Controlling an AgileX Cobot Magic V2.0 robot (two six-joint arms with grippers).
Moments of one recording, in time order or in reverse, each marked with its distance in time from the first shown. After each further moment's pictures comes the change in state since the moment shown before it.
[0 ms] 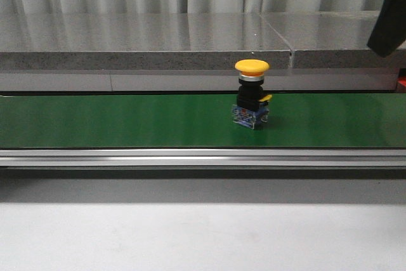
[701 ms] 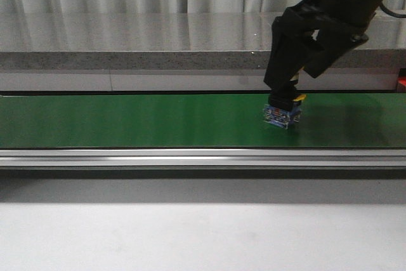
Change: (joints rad) left arm 0.000 0.000 0.000 0.000 0.000 0.000; right arm 0.224 0.275 -0.126 0.021 -0.164 -0.013
